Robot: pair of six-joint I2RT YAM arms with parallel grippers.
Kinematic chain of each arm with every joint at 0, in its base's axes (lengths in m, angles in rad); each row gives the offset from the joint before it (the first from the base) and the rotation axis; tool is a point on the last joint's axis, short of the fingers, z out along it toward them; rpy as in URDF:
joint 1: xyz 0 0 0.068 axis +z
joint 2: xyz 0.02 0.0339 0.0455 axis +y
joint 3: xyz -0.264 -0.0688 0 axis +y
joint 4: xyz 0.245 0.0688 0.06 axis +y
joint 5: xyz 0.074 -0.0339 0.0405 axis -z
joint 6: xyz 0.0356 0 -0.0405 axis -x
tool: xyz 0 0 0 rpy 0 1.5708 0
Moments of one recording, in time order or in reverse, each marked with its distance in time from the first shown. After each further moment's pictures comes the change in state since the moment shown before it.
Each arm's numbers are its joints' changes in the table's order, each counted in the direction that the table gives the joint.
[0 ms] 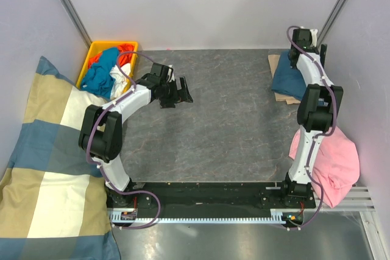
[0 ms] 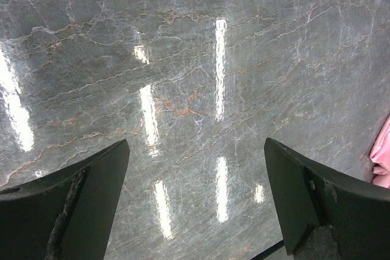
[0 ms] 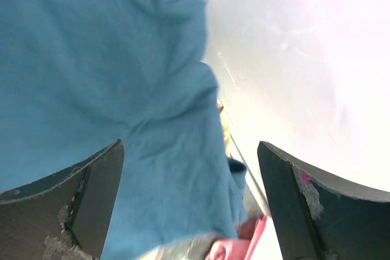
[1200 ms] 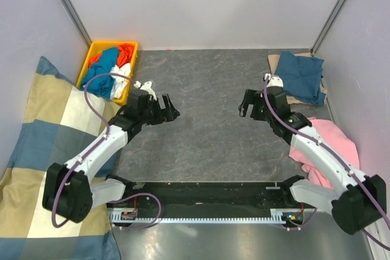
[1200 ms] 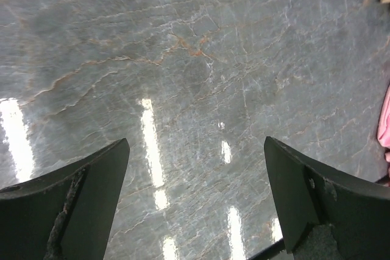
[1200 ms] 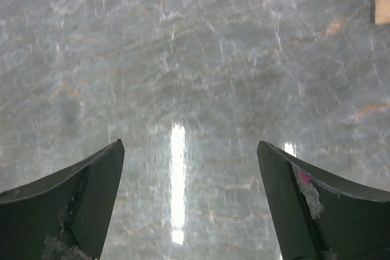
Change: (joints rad) left arm -0.001 -0.565 0.503 -0.188 -0.096 0.000; right arm 0.520 -1.104 1.108 -0.196 -0.550 -0.510
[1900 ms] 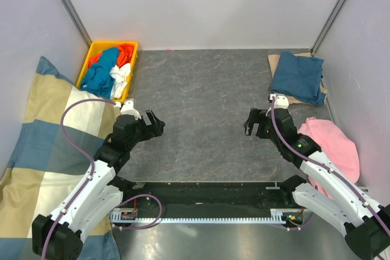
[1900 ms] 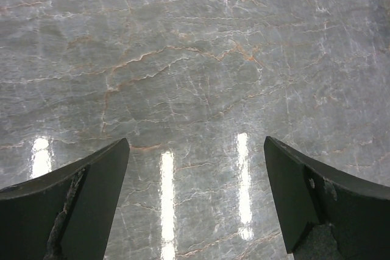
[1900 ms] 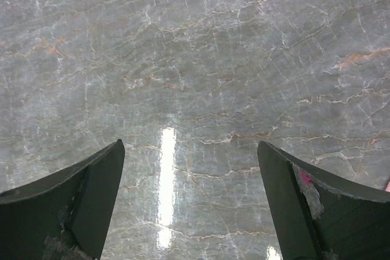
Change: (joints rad) left arm 0.000 -0.495 0.309 0.014 -0.242 0.019; right arm 0.104 -0.329 0.243 0.058 0.084 -0.011
